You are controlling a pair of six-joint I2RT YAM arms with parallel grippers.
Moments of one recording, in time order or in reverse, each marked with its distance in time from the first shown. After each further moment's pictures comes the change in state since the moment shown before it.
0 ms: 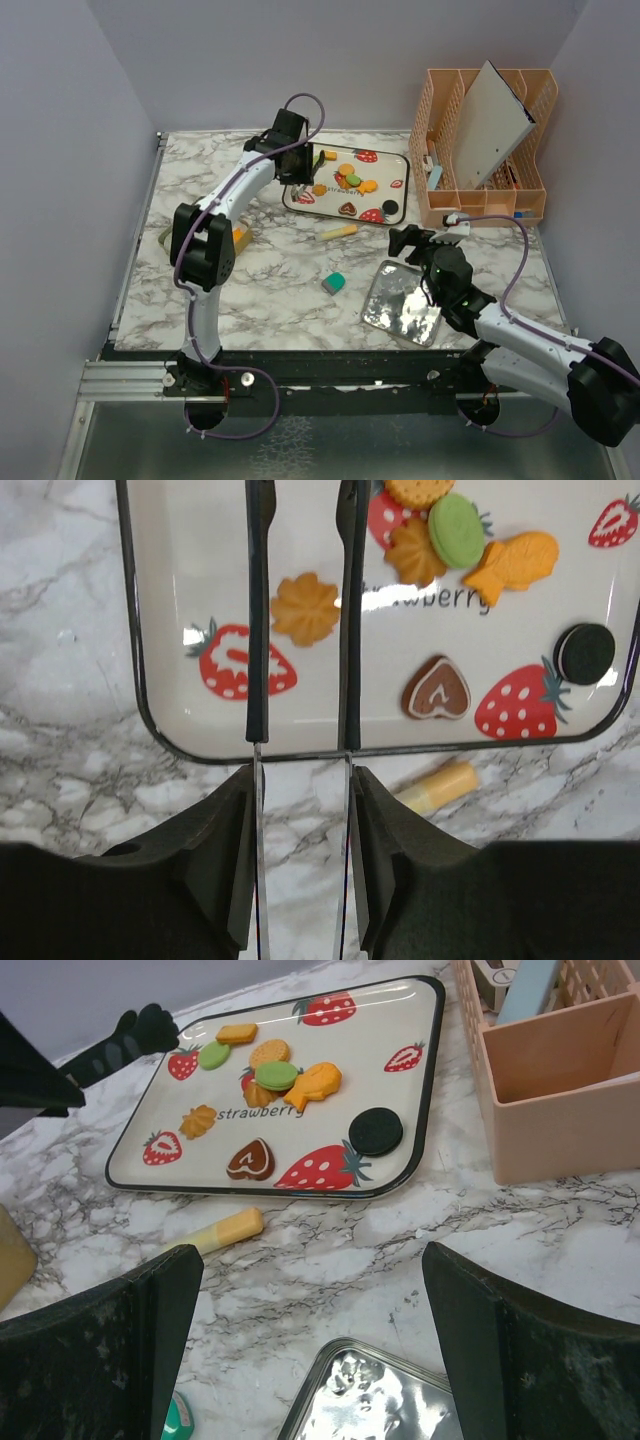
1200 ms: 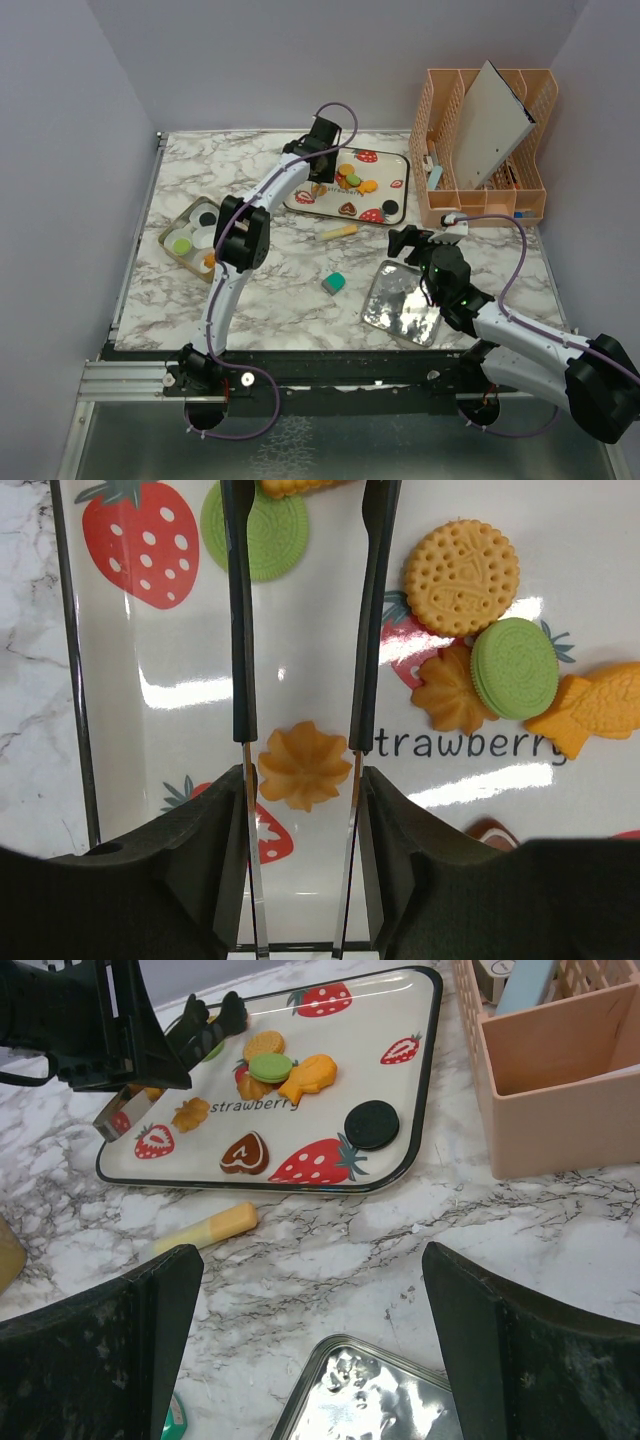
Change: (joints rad) left arm -0.092 0.441 0.457 -0.005 -0.245 0.063; right arm 0.000 0.024 0.000 0.003 0.001 -0.002
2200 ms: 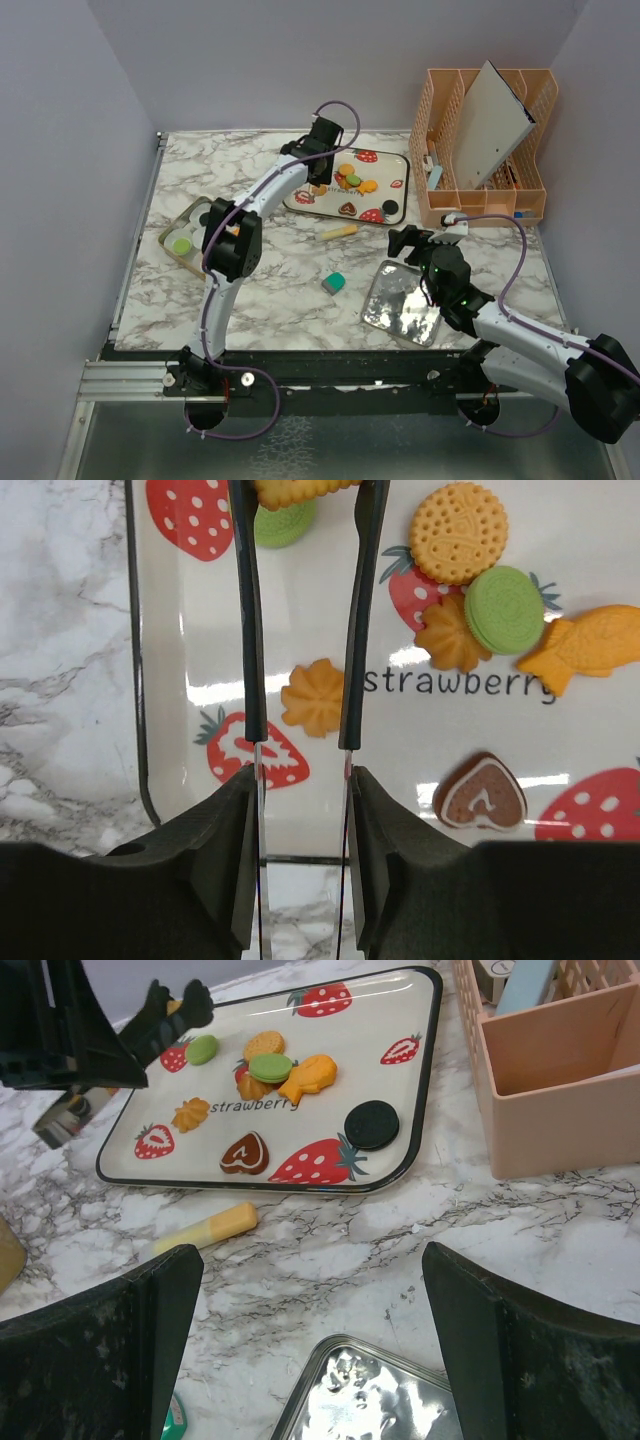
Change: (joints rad) left arm -0.037 -0.126 -0.154 0.018 -0.093 0.006; right arm 0.000 0.000 0.000 0.000 0.000 0.000
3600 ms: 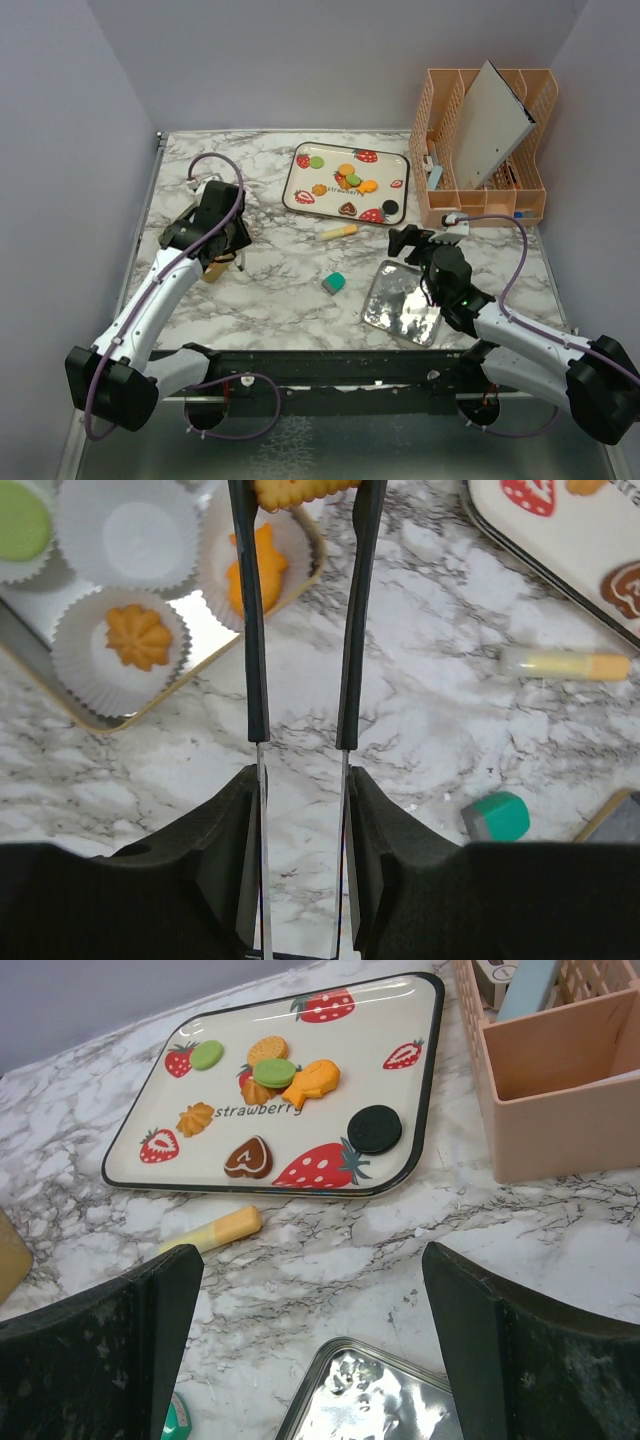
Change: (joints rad) left arm 0.130 -1.195 -1.054 -0.123 -0.013 -0.375; right arm 0.000 -0.008 0.000 0.003 -0.001 0.000
